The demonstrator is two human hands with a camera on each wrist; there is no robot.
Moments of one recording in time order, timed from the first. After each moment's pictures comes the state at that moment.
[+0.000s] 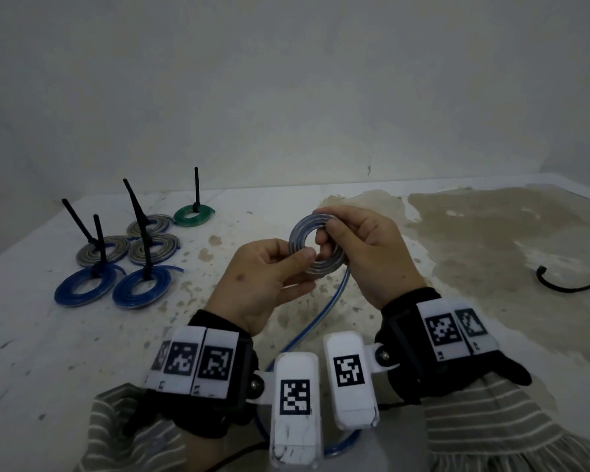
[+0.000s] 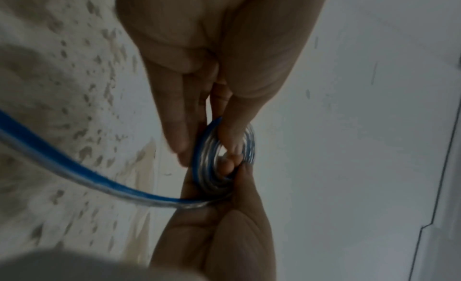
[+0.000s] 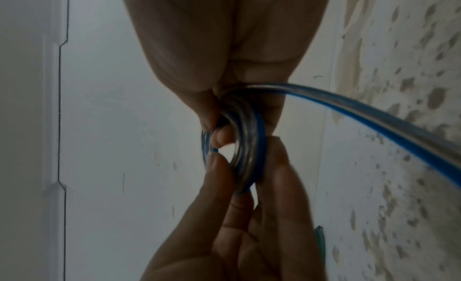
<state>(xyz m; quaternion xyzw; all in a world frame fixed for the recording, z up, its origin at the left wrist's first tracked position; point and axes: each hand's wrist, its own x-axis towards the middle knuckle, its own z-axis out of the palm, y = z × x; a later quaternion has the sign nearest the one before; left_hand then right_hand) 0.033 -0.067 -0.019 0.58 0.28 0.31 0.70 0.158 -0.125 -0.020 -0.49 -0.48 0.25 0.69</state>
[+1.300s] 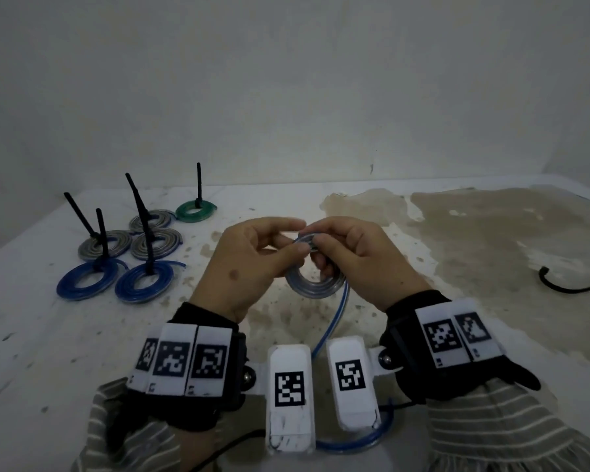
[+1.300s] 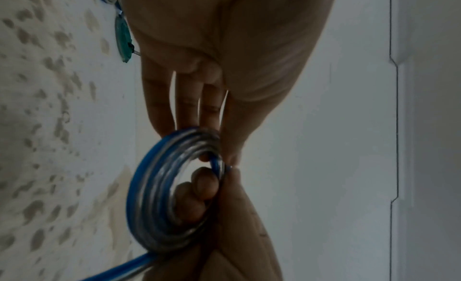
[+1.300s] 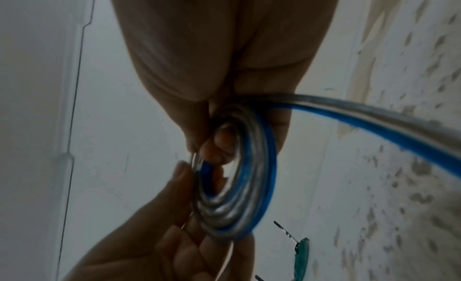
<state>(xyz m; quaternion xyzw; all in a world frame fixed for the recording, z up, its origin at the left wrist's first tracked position) 0.018 -0.056 -0.013 0.70 0.25 0.37 0.56 0.154 -0.131 -0.019 -0.55 -0.57 0.25 0.56</state>
